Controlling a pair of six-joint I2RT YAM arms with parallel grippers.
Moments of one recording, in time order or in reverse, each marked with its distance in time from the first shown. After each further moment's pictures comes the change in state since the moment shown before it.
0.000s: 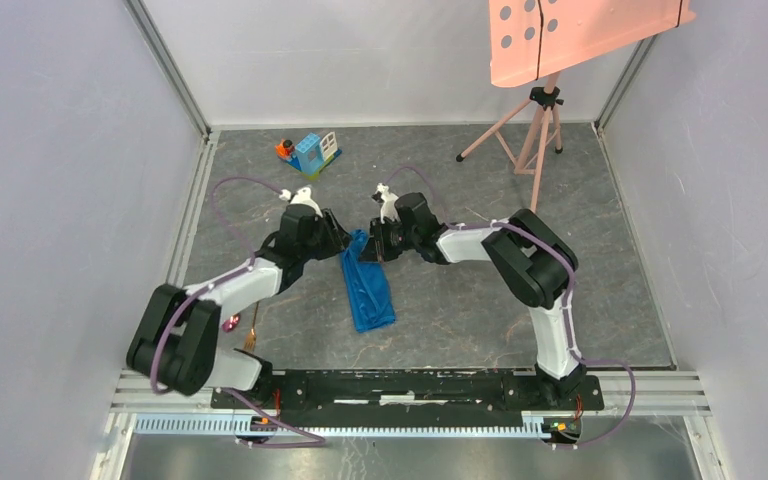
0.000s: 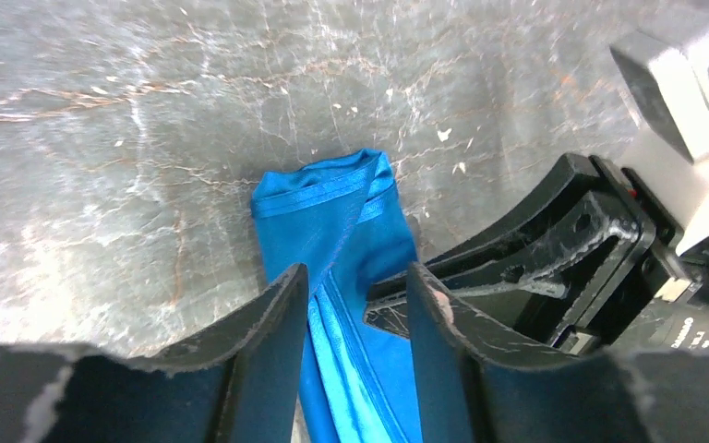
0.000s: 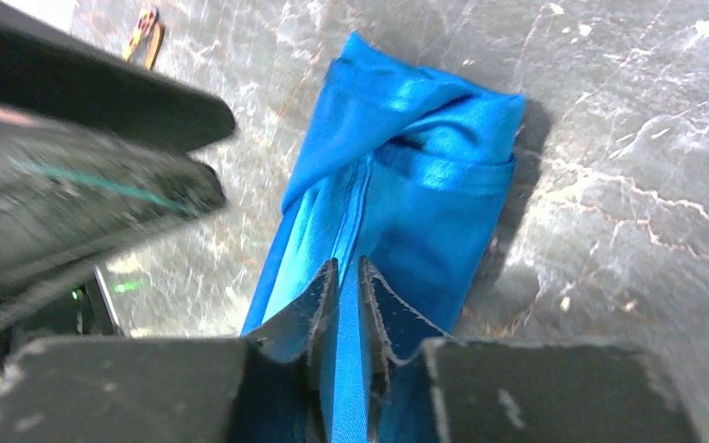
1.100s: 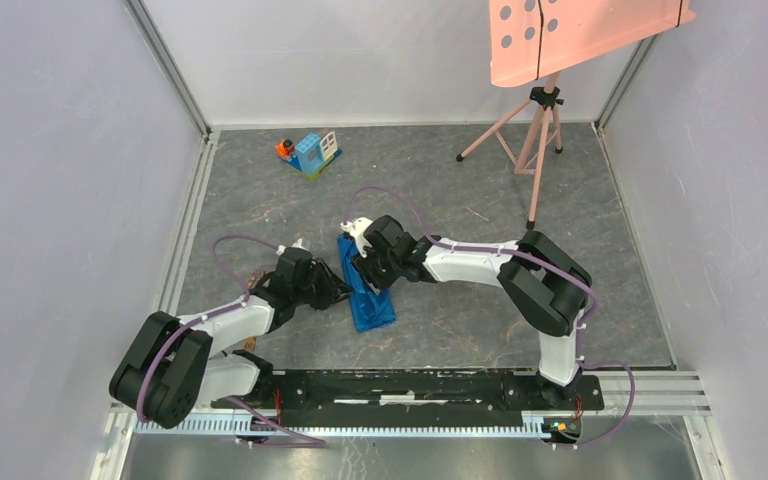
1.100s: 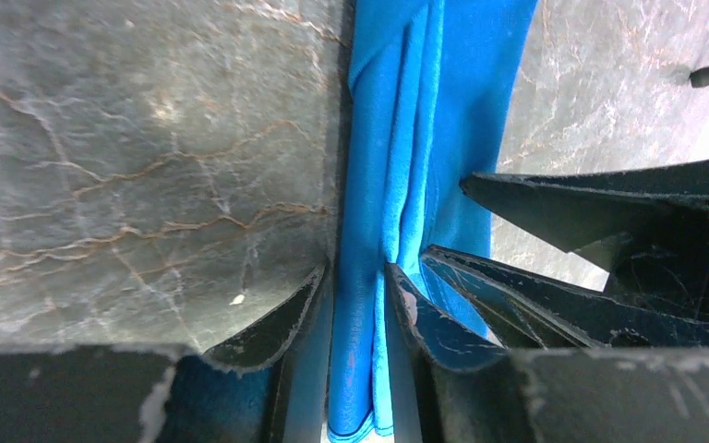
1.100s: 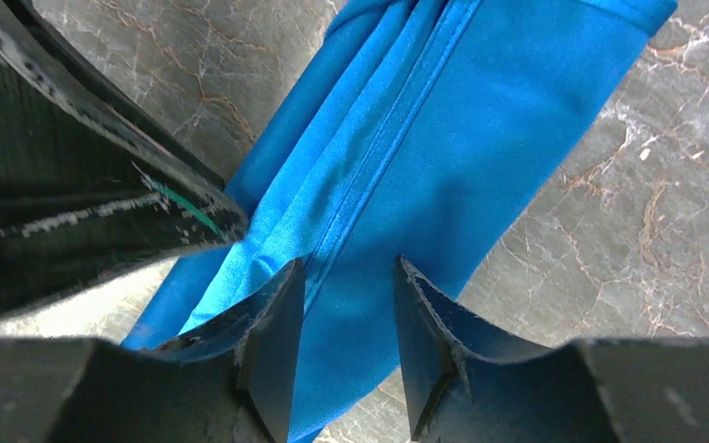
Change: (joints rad) left arm -0.038 -0.210 -0.308 -0.066 0.160 -0.362; right arm 0.219 -0.187 0.024 -0.505 0.385 -0.423
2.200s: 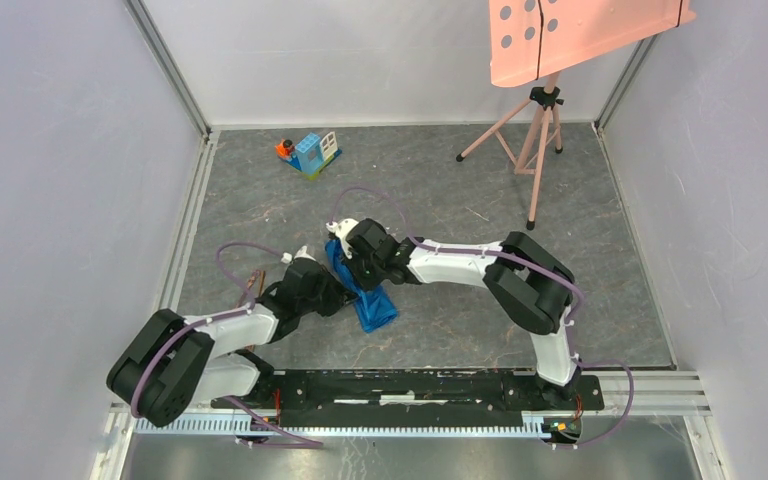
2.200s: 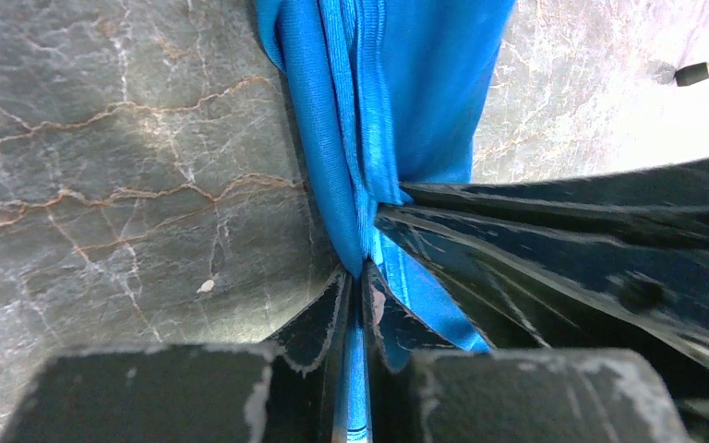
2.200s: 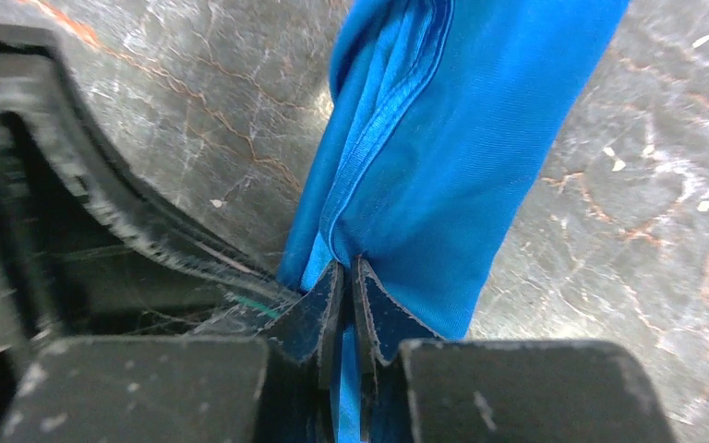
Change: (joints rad) left arm -0.124 0.014 -0.058 0.130 -0.103 -0.111; right arm 0.063 0.060 0.119 -0.032 0.064 0.079
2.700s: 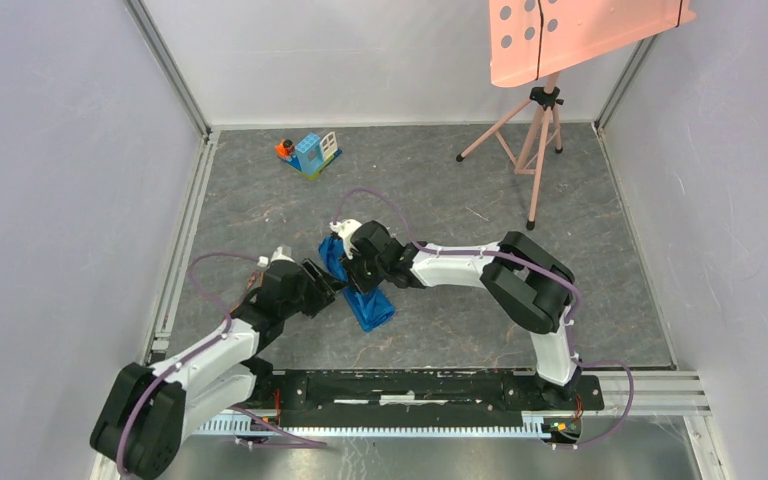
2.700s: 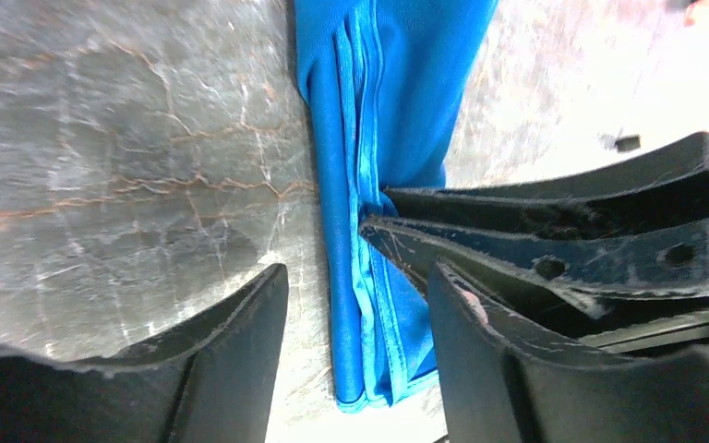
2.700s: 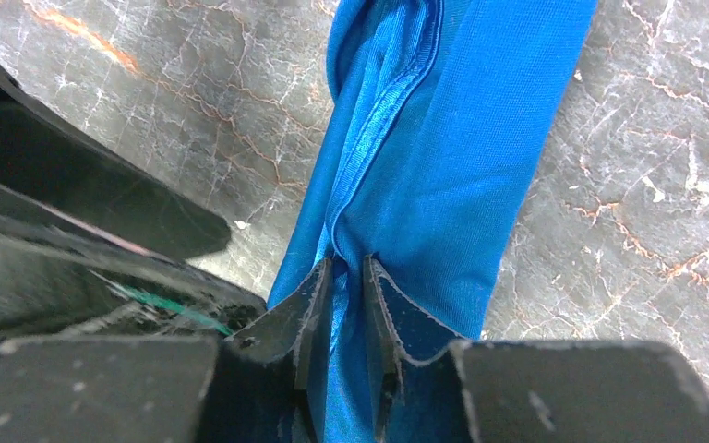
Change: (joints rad) left arm 0.108 -0.259 -0.046 -0.166 -0.005 -0.012; right arm -0.016 0.024 -0.065 0.147 -0.051 0.036
